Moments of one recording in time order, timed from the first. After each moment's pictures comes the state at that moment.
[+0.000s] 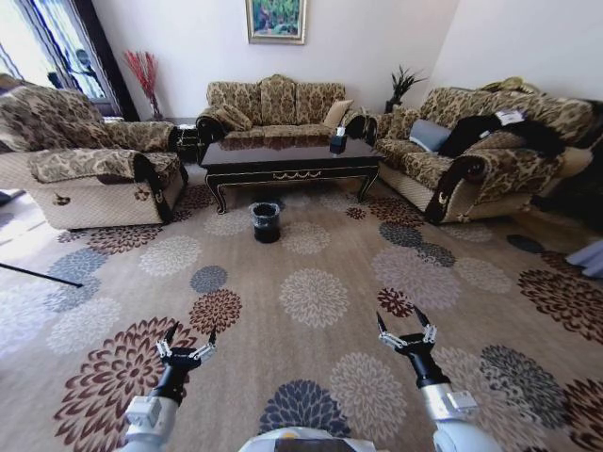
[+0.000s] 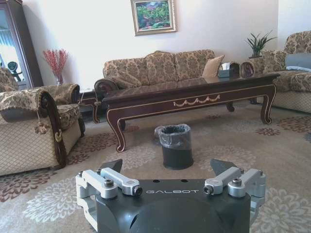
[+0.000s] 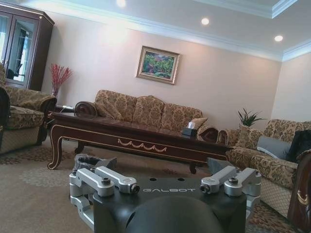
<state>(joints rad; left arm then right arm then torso) 1.97 -1.16 -0.61 -2.28 -0.22 -0.08 -0.20 -1.82 1.28 0.72 2.07 0.16 0.36 -0.07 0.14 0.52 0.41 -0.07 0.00</state>
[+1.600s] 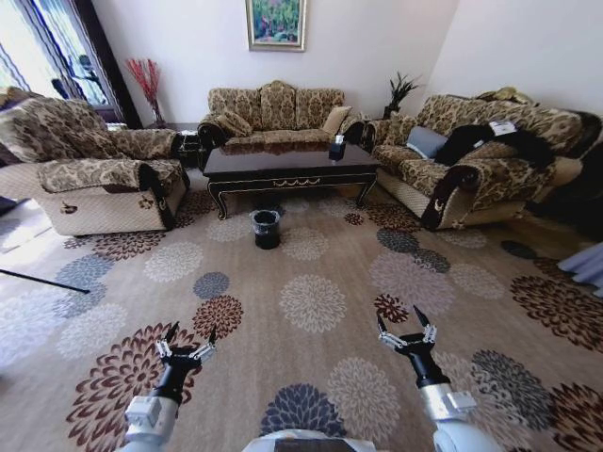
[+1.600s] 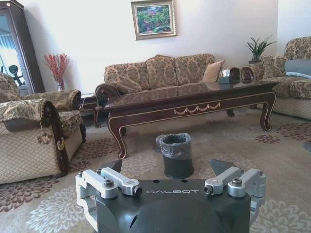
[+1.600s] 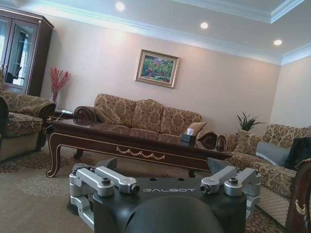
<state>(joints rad) 1.97 -1.16 -0.61 -2.28 -0.22 -0.08 -0.20 -1.82 1.28 0.72 2.07 0.16 0.36 -0.07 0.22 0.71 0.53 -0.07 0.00</state>
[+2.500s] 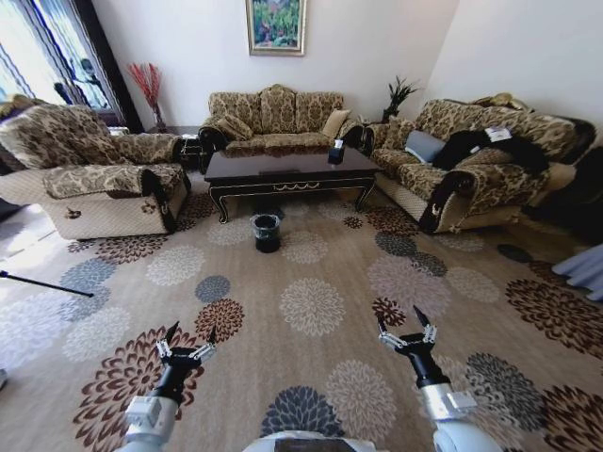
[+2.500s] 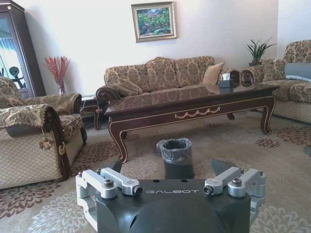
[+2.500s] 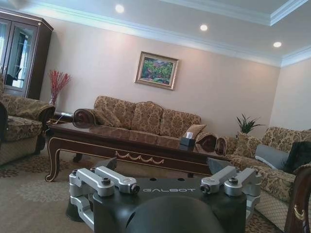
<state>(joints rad) 1.97 -1.16 -0.61 -2.28 -0.22 -0.08 -0.20 -1.82 1.28 0.72 2.07 0.16 0.36 -0.07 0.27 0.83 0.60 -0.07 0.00</state>
